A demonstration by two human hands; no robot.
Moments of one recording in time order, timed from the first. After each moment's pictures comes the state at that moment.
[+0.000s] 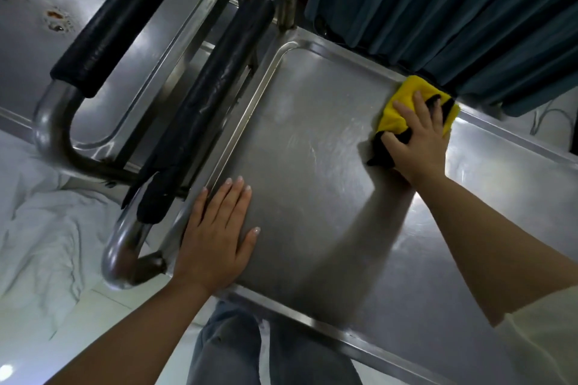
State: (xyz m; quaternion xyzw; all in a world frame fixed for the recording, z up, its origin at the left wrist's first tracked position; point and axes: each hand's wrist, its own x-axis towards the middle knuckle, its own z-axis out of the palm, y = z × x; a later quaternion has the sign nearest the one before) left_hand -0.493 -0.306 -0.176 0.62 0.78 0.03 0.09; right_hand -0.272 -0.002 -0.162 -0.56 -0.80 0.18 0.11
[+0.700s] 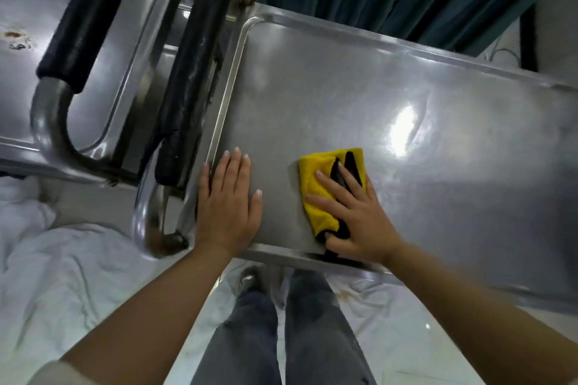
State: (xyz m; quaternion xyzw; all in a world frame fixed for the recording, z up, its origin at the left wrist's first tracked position) left_hand -0.493 -0.303 -0.166 0.62 0.77 0.06 0.12; right_hand -0.250 -0.229 -0.153 -0.32 -0.93 0.19 0.04
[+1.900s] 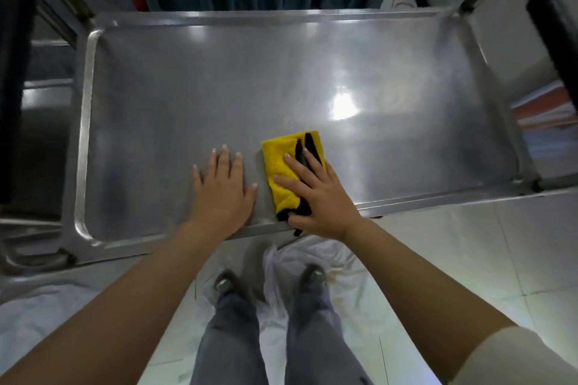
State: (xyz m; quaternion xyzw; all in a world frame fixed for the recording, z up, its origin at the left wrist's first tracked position) left_hand -0.333 -0.283 -0.140 0.70 0.69 -0.07 0.17; right_hand -0.120 -0.282 -0.157 -0.46 -0.86 0.18 0.09
